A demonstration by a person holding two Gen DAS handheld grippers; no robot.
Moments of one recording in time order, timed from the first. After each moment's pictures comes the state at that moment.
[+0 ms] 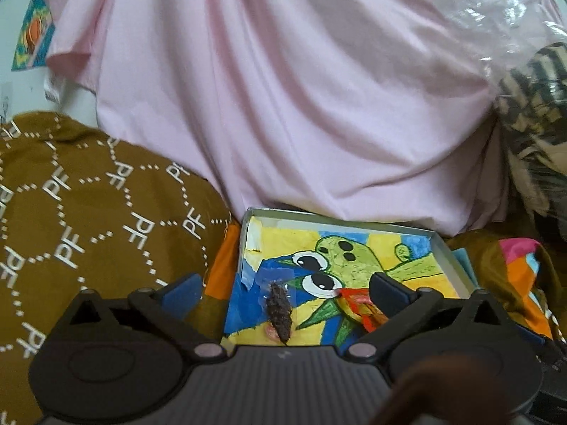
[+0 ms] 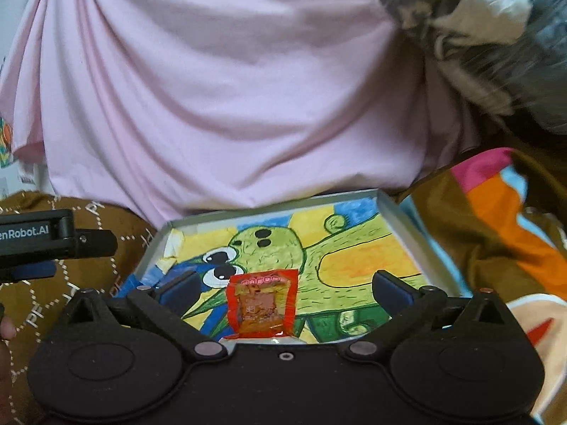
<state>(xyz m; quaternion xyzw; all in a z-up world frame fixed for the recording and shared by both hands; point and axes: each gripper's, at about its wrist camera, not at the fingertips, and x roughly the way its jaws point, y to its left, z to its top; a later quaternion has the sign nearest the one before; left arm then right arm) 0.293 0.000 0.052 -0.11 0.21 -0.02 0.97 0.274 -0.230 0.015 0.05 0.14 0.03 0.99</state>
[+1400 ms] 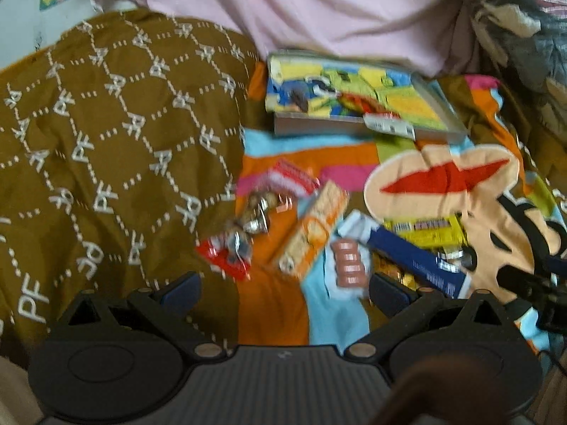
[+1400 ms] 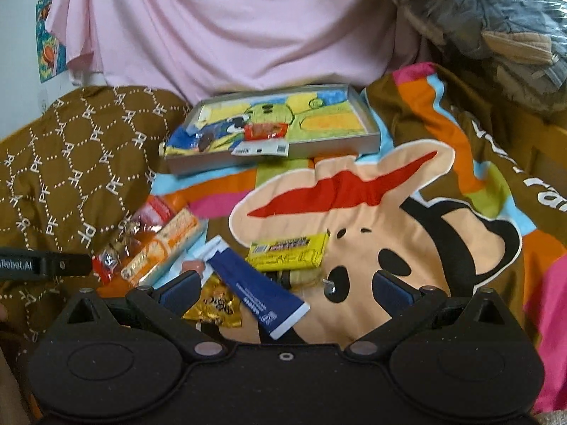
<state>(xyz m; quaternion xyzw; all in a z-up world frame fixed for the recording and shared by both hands) 0.093 0.007 -0.001 -0.06 0.40 -0.04 0.91 0.055 -0.251 -0.007 0.01 0.30 0.04 0.95</state>
